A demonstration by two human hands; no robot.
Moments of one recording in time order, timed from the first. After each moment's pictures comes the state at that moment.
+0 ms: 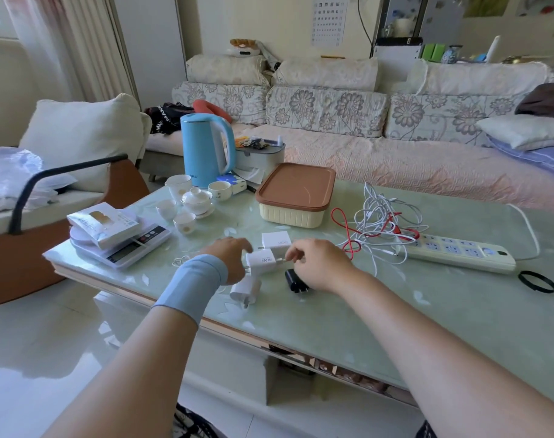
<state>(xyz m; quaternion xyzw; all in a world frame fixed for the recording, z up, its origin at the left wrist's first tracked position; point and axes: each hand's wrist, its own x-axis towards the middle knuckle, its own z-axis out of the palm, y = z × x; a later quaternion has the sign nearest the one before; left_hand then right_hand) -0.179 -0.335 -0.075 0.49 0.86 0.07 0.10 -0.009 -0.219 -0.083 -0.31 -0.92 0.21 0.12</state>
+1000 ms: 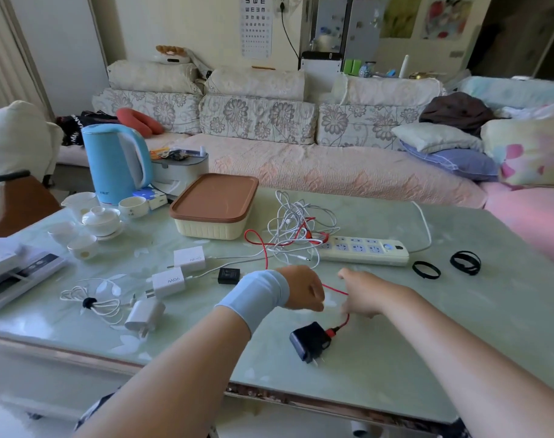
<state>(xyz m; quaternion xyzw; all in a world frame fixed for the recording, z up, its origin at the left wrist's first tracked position) 0.032 -0.196 -0.068 0.70 0.67 0.02 0.24 0.190 -0.119 -0.086 -0.50 -0.85 0.15 -0.12</state>
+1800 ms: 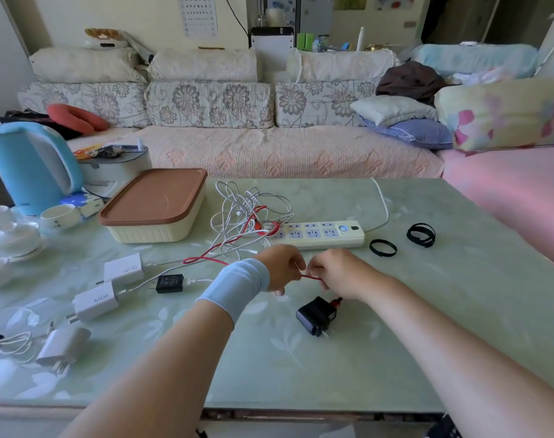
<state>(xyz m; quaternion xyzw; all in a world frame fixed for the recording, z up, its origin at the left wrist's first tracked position) 0.082 -0.128 -0.079 0.67 0.69 0.09 0.26 0.240 -0.076 -0.104 -0.45 -0.87 0.20 0.05</state>
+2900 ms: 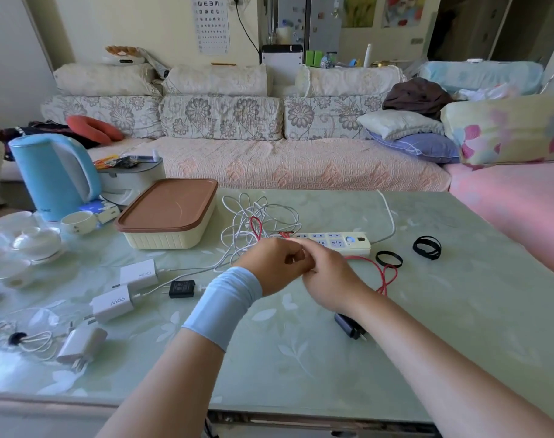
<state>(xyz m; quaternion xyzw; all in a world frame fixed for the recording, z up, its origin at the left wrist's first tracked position) 0.069 -0.162 -0.051 0.70 0.66 0.25 0.10 0.214 -0.123 -0.079 -0.35 -0.83 0.31 0.30</state>
